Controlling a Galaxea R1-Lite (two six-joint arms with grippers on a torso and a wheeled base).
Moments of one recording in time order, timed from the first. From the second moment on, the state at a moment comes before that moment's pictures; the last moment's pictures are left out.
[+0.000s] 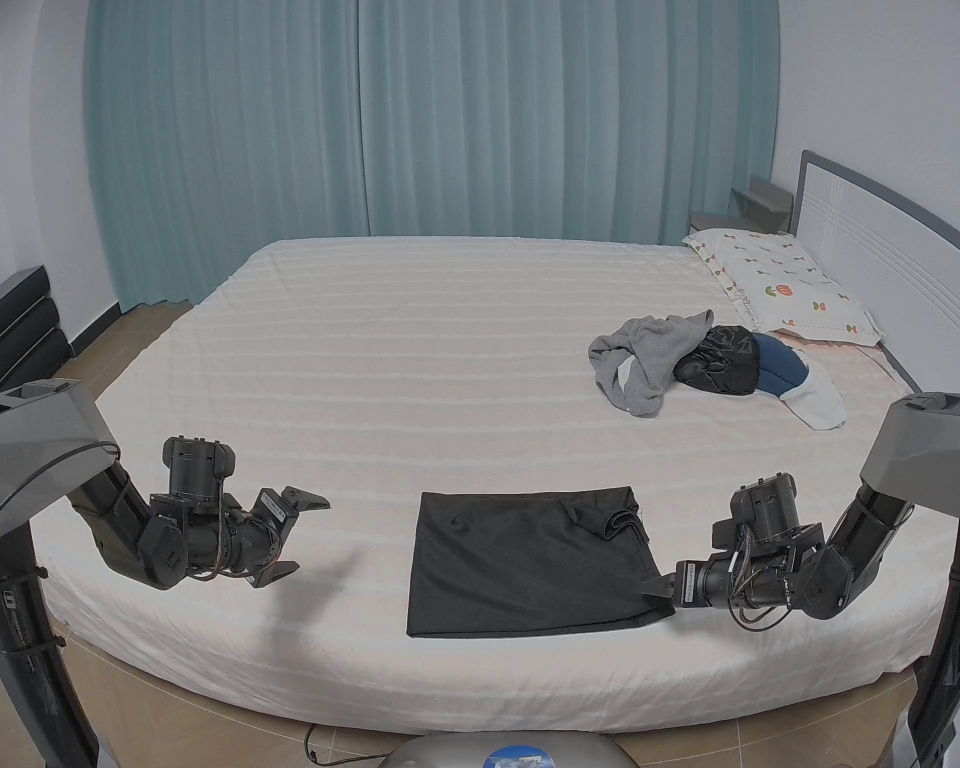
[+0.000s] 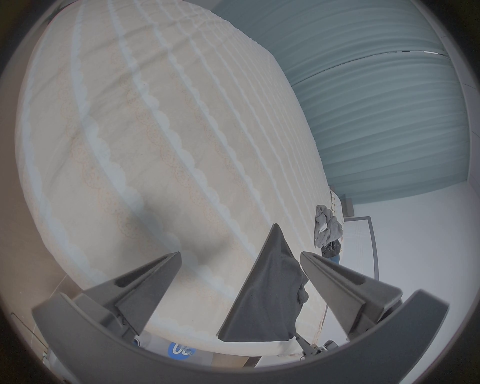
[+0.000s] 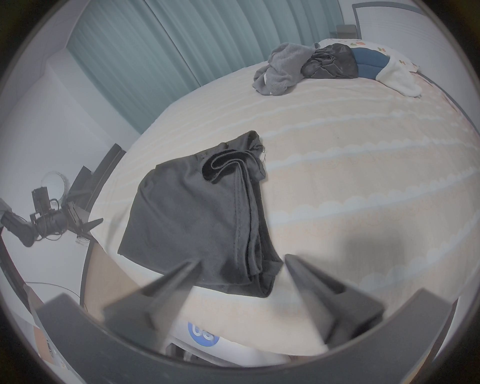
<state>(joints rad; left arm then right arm) -0.09 2.12 -0.70 -0.71 -0.33 -1.06 0.31 2.14 -0.58 -0.74 0.14 0.38</state>
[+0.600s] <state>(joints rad) -0.09 2.12 -0.73 -0.70 -0.28 -1.11 0.45 2.19 -0.77 -0.86 0.14 0.81</state>
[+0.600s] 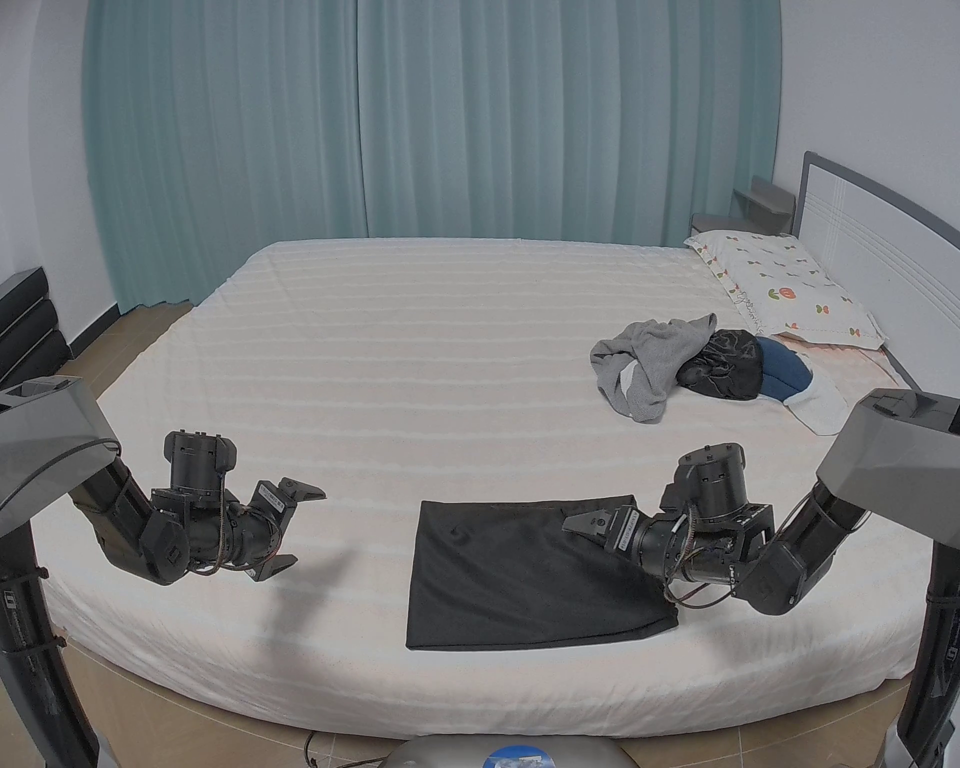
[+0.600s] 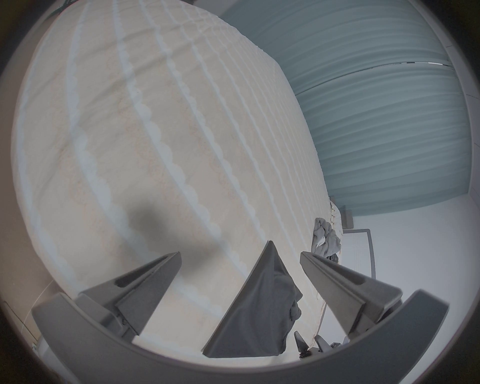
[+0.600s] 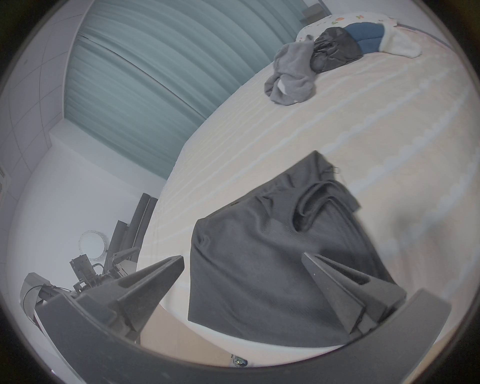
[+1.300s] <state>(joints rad) -0.09 2.13 -0.73 -0.70 -0.28 -1.12 0.42 2.33 -0.90 -0.89 0.19 0.80</state>
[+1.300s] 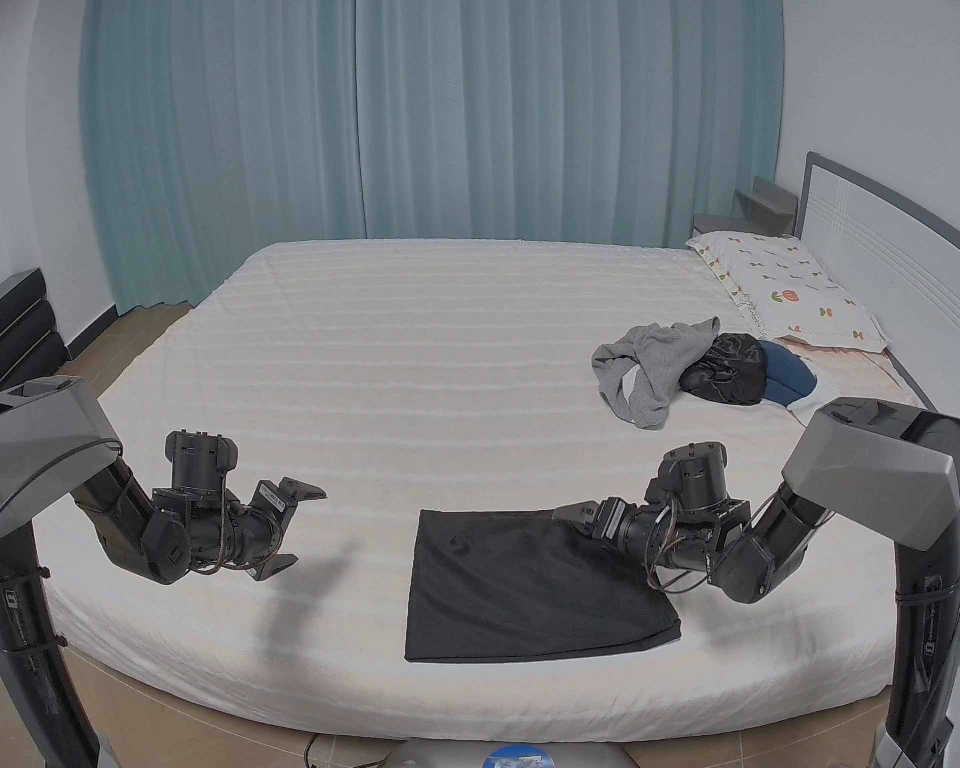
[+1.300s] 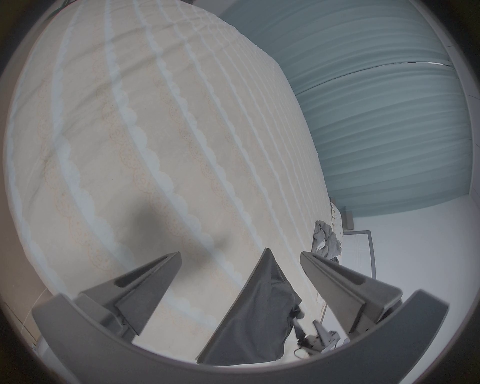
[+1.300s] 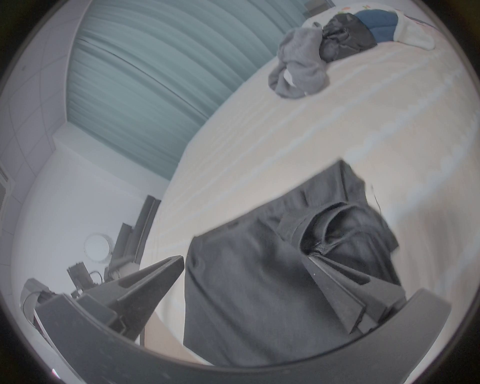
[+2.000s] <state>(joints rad) -0.09 2.13 -0.73 -0.70 -0.28 -1.11 0.25 2.43 -1.03 -0.97 0.20 0.80</state>
